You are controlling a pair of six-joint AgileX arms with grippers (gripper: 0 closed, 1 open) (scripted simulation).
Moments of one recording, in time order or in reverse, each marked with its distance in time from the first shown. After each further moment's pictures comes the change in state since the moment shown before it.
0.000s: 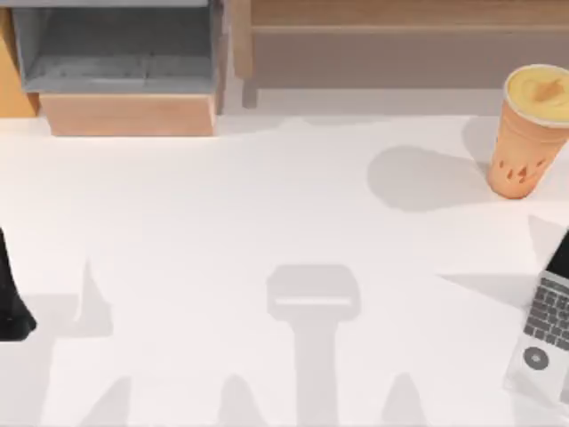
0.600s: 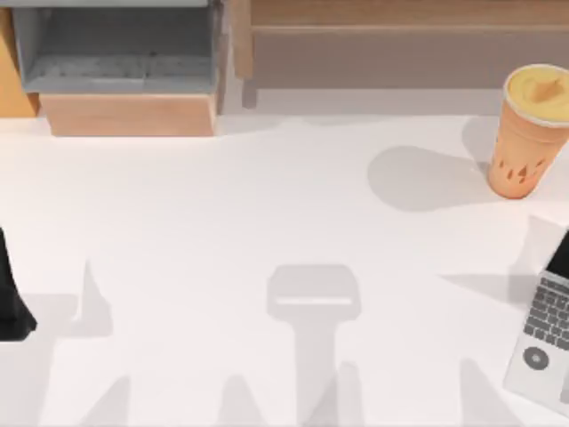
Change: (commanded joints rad) left arm 0.000 0.000 0.000 0.000 0.000 0.000; right arm 0.059 0.373 0.298 -0.087 0.049 0.049
